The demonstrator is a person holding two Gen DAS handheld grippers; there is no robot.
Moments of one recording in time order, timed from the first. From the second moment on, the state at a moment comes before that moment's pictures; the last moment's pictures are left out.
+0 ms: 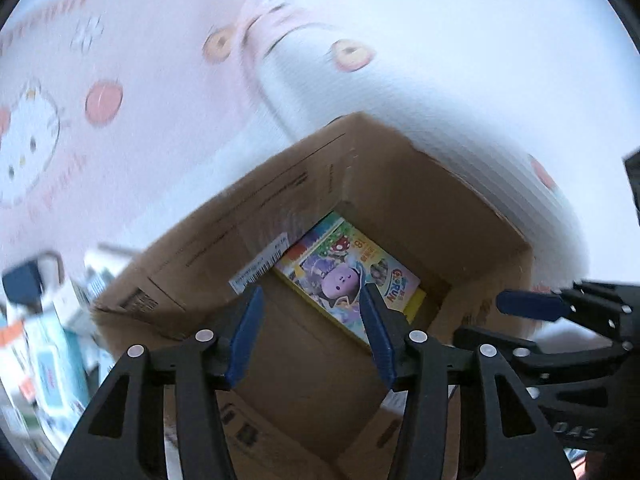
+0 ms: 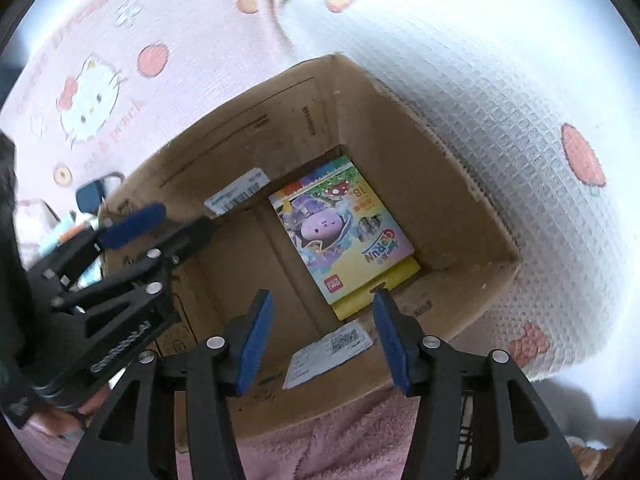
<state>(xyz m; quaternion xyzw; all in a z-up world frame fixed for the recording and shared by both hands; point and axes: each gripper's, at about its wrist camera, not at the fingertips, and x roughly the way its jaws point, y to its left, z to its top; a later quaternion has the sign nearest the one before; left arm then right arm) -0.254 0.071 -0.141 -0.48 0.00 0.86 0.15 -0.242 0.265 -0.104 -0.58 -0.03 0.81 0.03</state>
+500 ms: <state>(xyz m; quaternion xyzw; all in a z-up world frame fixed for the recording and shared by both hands) -0.159 0.003 -0.099 -0.35 0.07 0.92 0.17 -0.141 0.182 -0.069 -0.33 -0.07 0.94 -0.03</state>
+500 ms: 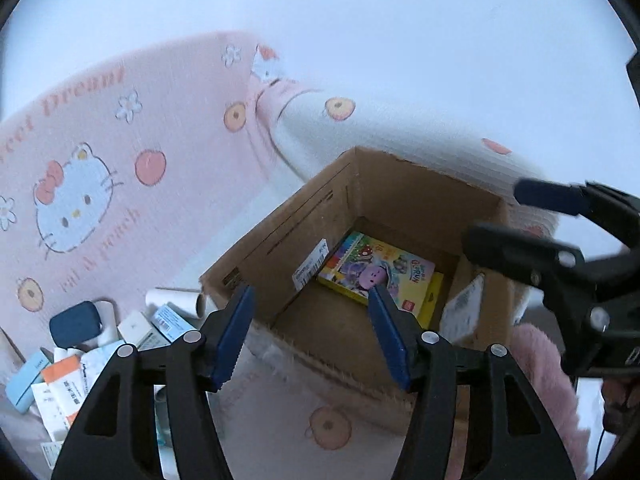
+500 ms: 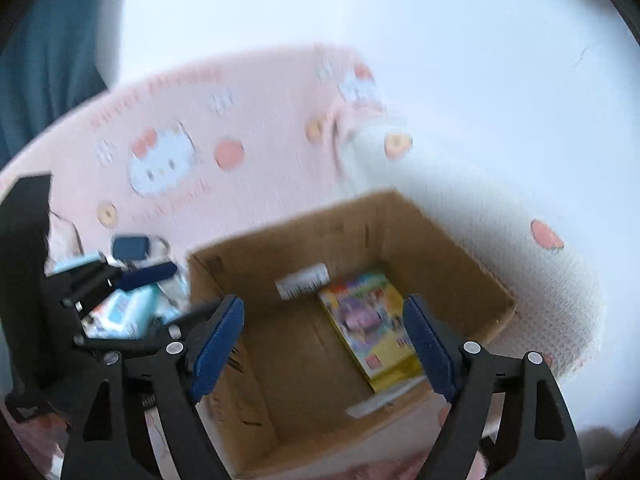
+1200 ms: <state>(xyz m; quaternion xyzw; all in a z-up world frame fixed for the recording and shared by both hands) -0.078 -0.072 -0.103 -0.32 0.00 0.95 0.03 -0.078 0.118 -0.089 -0.28 -0.07 0.95 -0.08</state>
